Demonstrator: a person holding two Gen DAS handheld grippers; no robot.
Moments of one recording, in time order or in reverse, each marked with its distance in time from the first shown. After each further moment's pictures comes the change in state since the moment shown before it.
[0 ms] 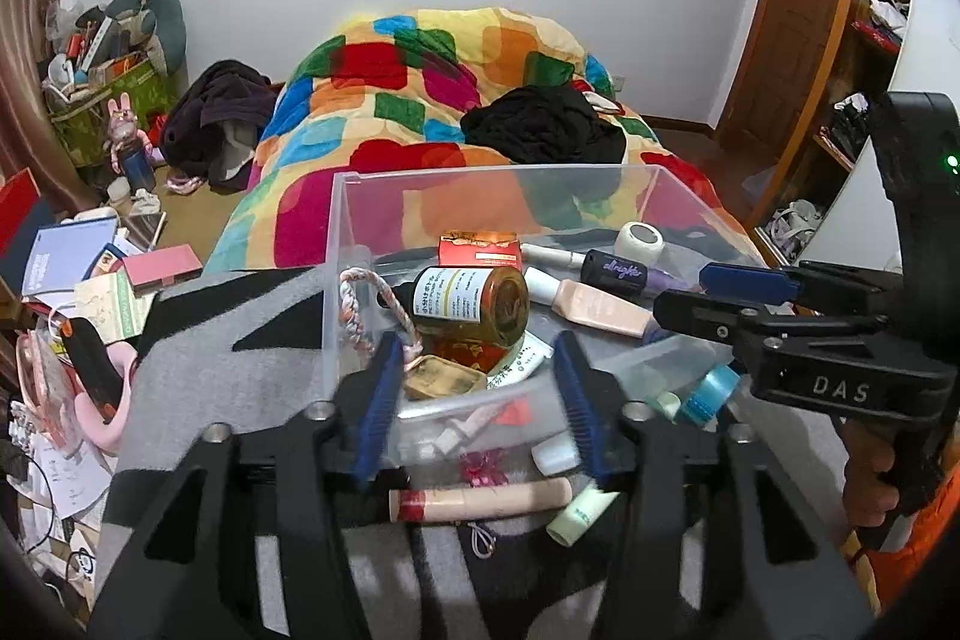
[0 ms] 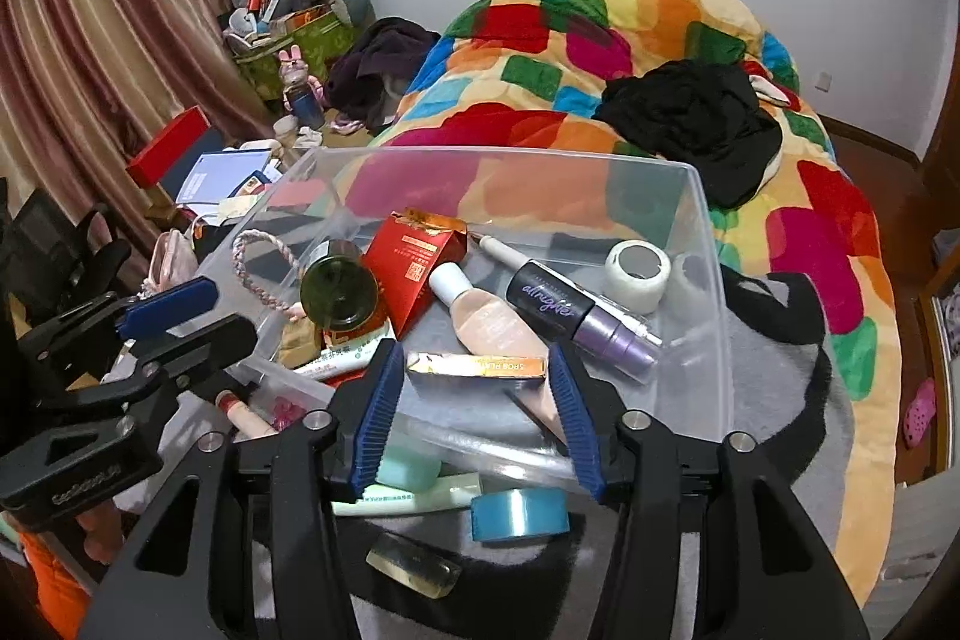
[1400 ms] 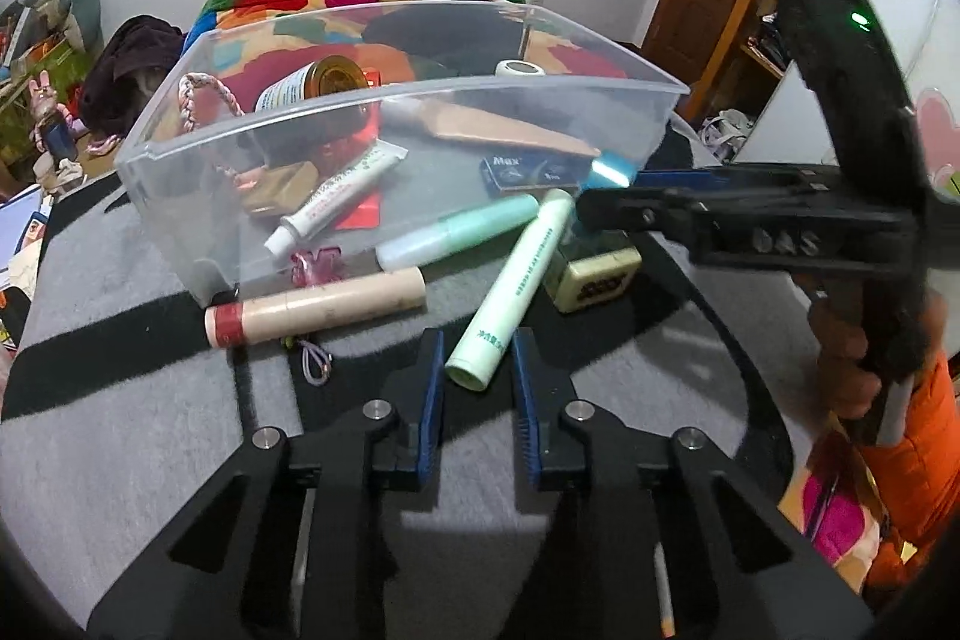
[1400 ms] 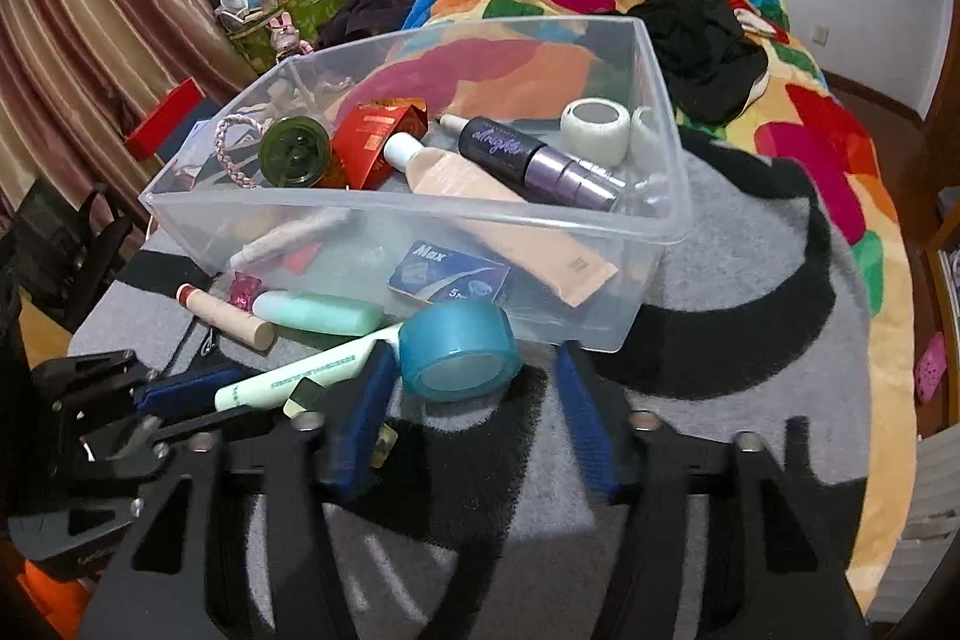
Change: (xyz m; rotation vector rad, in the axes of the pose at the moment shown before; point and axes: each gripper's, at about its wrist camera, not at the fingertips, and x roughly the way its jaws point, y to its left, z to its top) left arm 0.013 -0.050 -0.081 0.102 0.171 -0.169; right arm 0.005 -0.031 -0.062 0.040 0.085 0.029
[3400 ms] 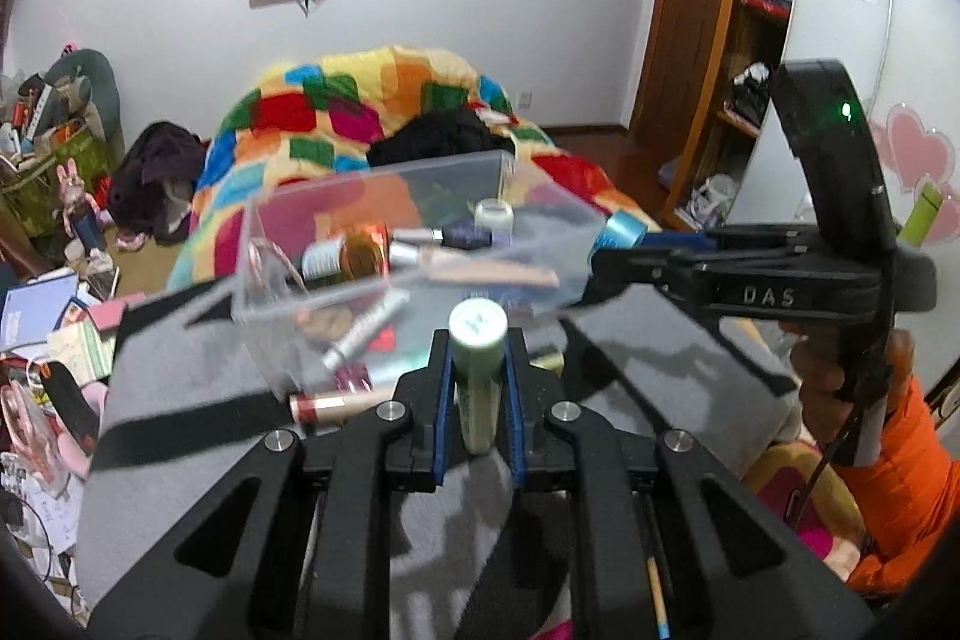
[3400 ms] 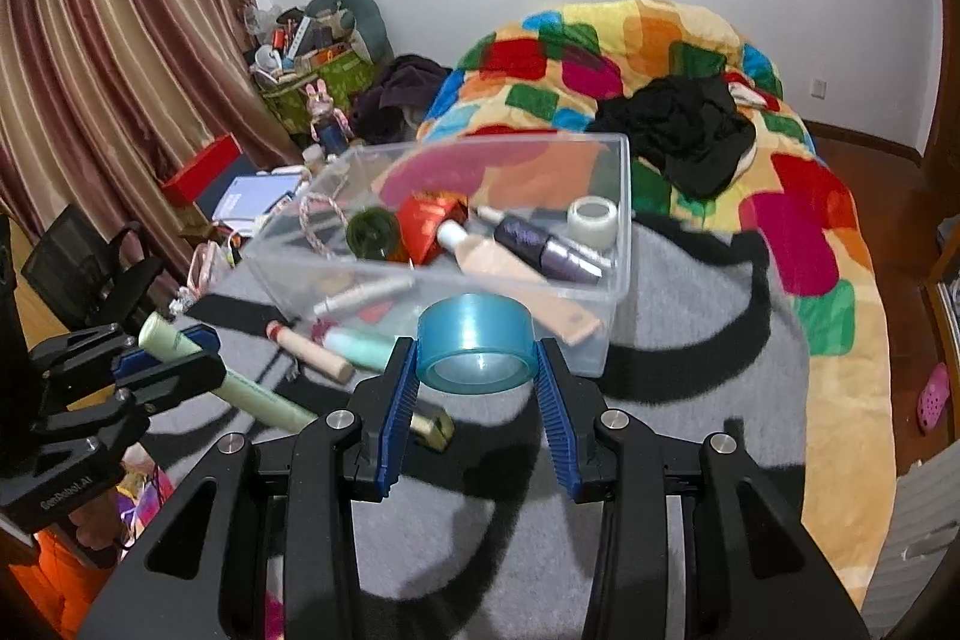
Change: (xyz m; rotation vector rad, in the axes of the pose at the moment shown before) left arm -0.093 -0.018 0.023 0.065 -0.256 0.032; right arm -0.078 0.015 0.001 -0.028 -0.195 0.030
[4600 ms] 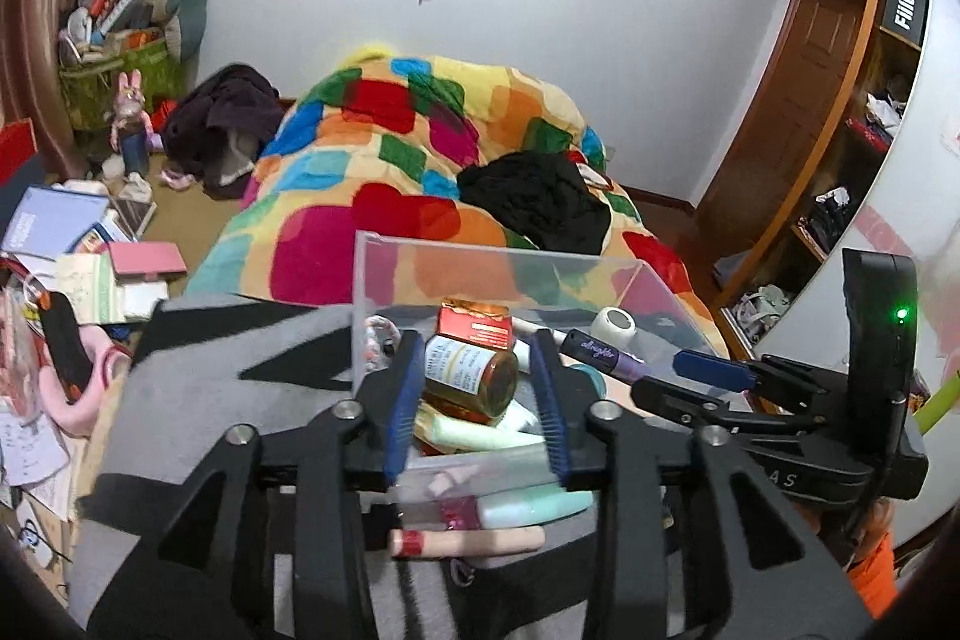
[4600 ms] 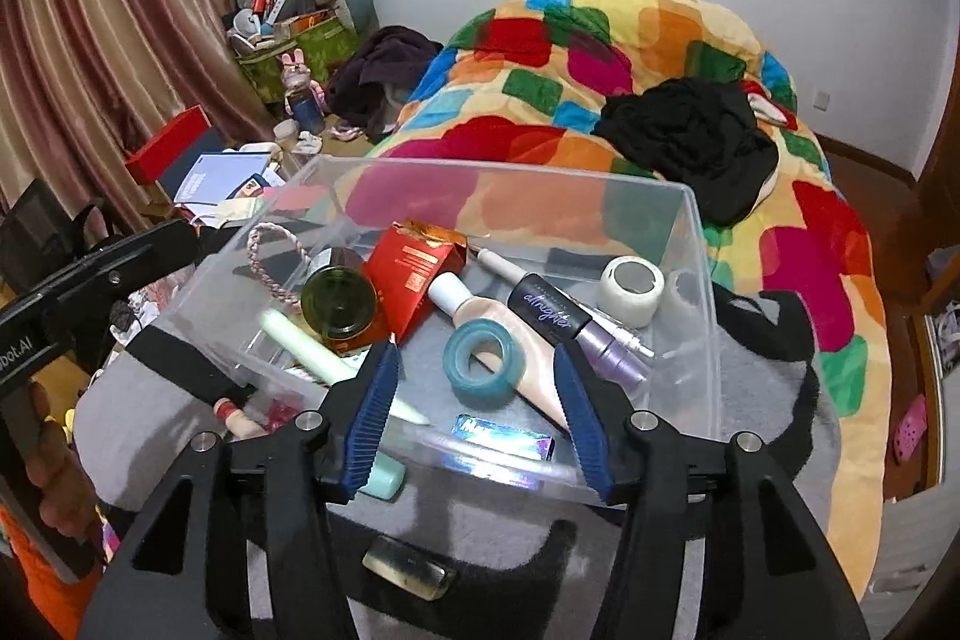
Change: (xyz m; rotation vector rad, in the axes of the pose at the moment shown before) left arm 0.036 0.093 0.043 -0.289 -0.050 0.090; right arm 0.070 0.020 0.047 -0.054 0.078 -0.077
